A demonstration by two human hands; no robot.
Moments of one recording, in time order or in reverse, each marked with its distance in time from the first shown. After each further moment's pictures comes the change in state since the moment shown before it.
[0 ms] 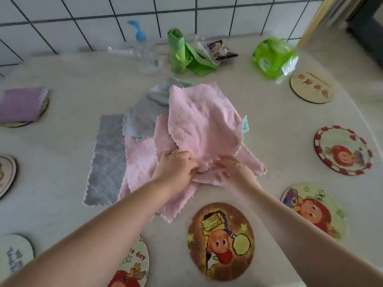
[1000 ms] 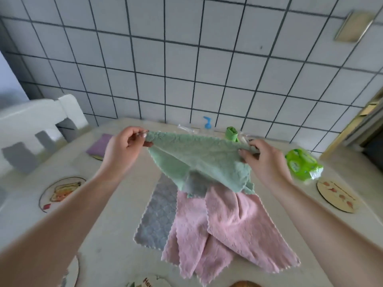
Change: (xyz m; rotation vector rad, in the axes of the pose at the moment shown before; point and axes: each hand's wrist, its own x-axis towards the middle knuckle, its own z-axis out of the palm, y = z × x) left_hand -0.107 -0.129 -0.223 -0.648 0.938 -0.383; right_hand 0.026 -0.200 -0.138 0.027 0.528 -0.375
